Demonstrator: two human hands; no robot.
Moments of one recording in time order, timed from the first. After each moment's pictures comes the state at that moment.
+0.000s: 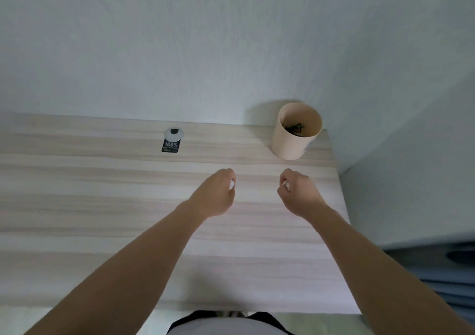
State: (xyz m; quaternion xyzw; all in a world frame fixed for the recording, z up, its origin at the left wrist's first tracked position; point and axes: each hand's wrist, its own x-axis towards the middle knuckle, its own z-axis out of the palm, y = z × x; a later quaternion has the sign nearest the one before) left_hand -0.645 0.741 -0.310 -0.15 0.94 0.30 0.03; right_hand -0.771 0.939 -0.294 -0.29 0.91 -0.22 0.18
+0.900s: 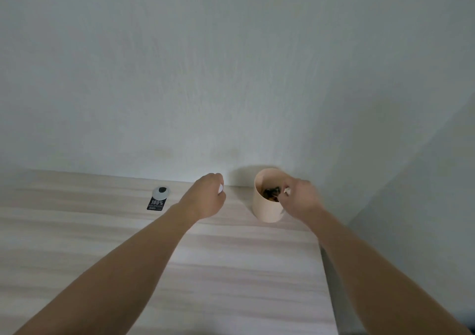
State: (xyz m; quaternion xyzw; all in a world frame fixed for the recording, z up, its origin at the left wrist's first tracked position) left_hand -0.754 0.730 -0.207 -0.21 0.95 0.23 -0.06; right_hand -0.906 0.938 -0.206 -0.28 0.94 -0.19 0.08
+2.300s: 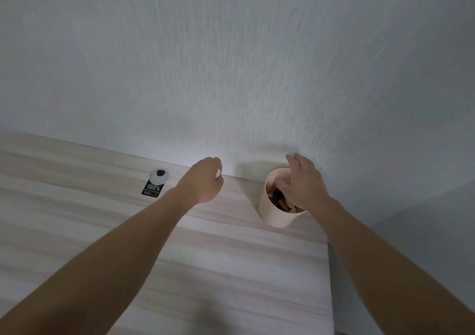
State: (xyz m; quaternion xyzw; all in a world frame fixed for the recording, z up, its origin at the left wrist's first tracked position) left_hand -0.812 0.668 -0.257 -0.28 0.93 0.26 -0.04; right_hand -0.992 0.869 -0.253 -0.39 0.91 -0.08 0.09
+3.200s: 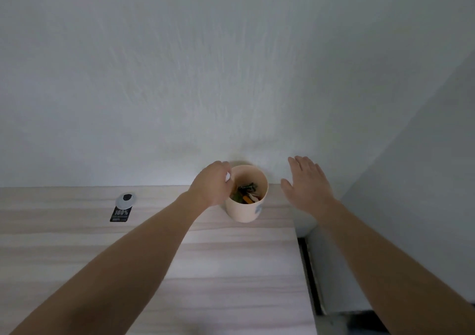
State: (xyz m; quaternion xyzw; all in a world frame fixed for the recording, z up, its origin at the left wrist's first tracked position) left_hand -0.881 0.776 -0.222 -0.19 0.95 0.23 -0.02; right_hand -1.001 0.993 -0.224 -0.32 0.94 -0.04 0.03
